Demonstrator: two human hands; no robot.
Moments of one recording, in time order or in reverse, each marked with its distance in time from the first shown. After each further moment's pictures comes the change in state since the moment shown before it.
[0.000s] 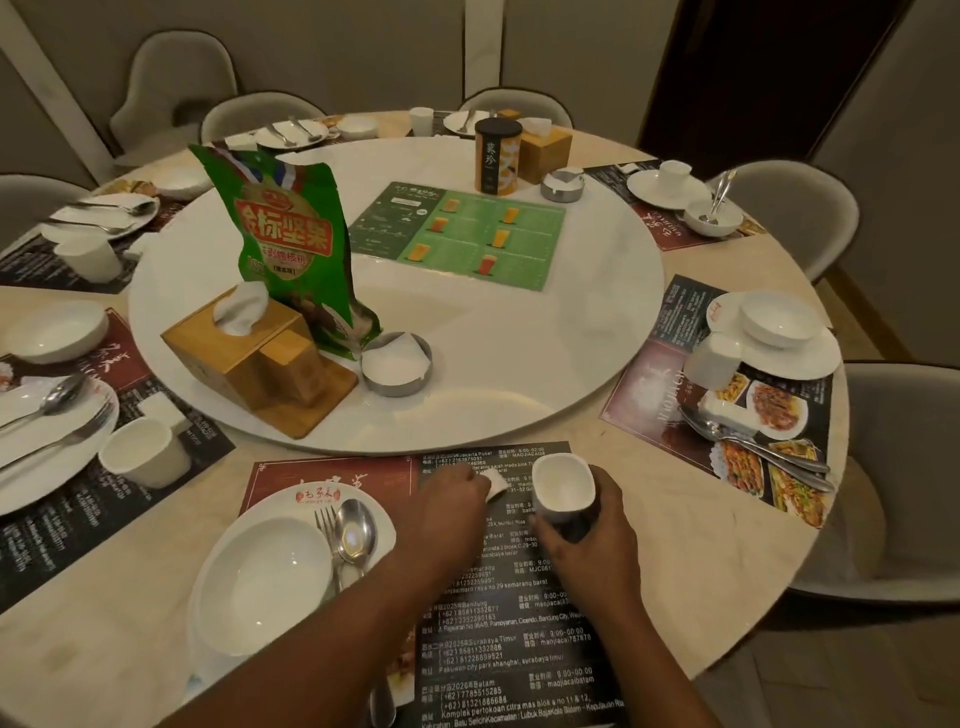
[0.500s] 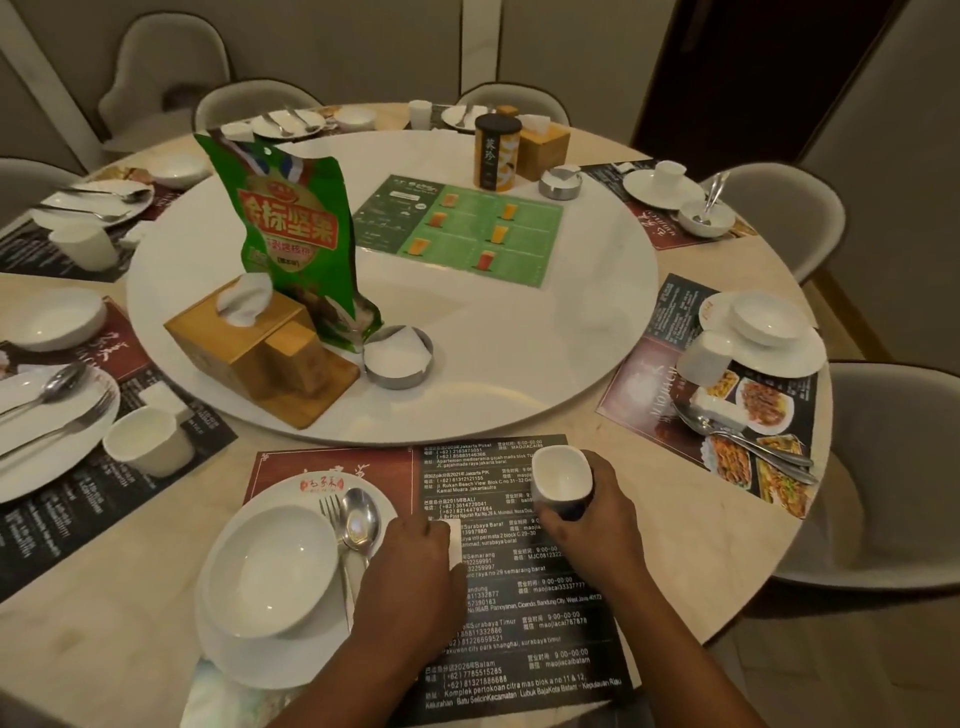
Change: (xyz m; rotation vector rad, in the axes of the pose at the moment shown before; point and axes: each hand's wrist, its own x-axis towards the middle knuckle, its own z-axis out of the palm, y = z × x) left_hand -0.088 0.010 -0.036 -0.180 -0.019 -0.212; right_hand 0.013 -0.006 -0.011 -0.148 -0.093 -0.005
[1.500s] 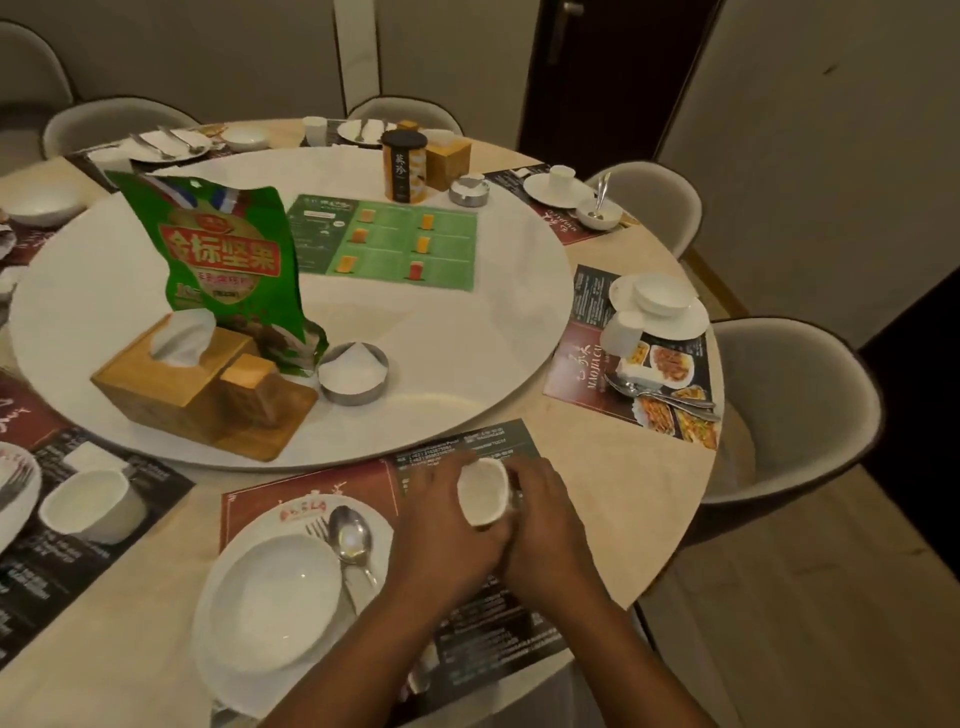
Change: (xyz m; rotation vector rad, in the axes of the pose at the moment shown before) left_hand 0.012 0.019 -0.045 -0.577 0.014 0.116; right_hand -0.078 -0.085 0.024 -0.163 0.117 -0.203
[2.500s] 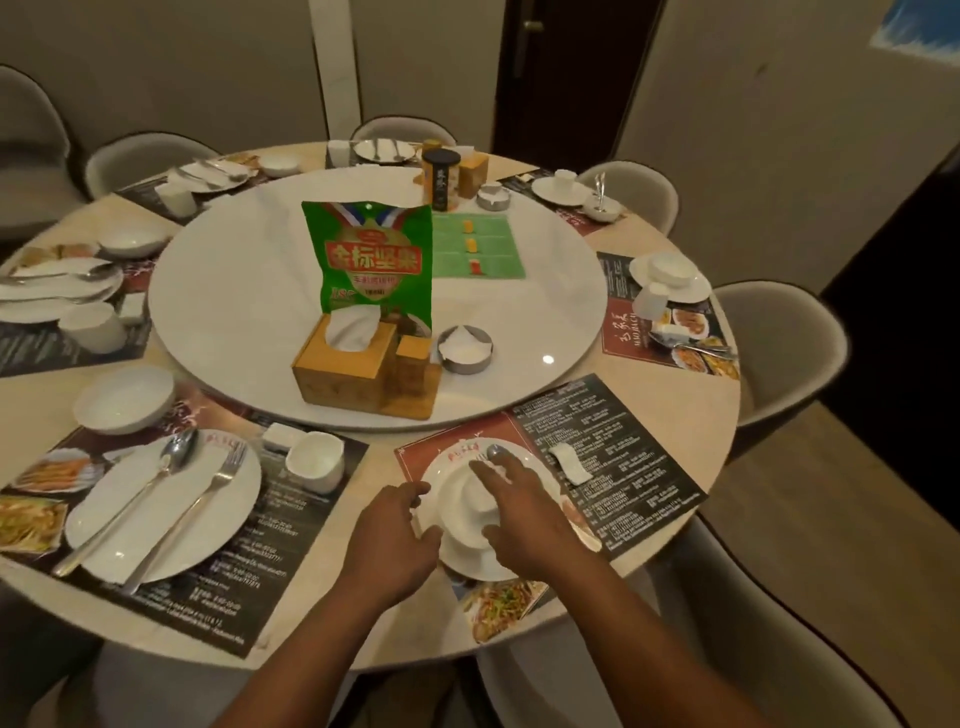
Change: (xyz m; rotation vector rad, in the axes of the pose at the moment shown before) left_hand -0.063 -0.158 -0.232 0.216 -0.224 -0.034; right_hand -0.065 -0.178 0.140 -0.368 -0.340 0.151
